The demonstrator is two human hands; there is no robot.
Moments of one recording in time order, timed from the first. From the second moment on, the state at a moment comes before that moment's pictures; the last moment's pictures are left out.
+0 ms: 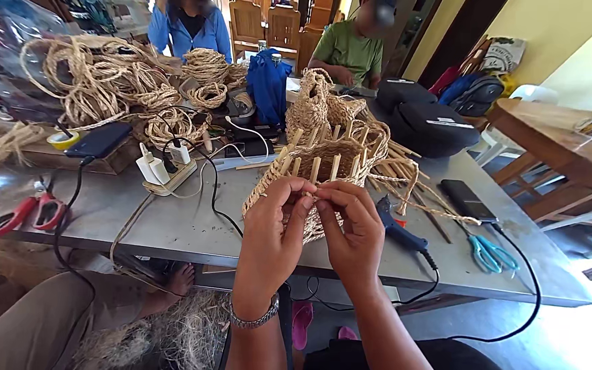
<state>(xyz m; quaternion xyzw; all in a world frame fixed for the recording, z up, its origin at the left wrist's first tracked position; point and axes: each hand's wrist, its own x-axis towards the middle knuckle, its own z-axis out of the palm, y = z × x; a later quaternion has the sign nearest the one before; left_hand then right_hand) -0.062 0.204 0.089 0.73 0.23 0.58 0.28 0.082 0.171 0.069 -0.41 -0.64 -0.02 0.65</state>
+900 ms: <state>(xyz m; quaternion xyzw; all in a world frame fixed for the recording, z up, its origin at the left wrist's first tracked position) -0.054 0.207 0.091 0.72 0.16 0.61 0.29 0.089 0.163 0.085 -0.40 -0.66 -0.11 0.63</state>
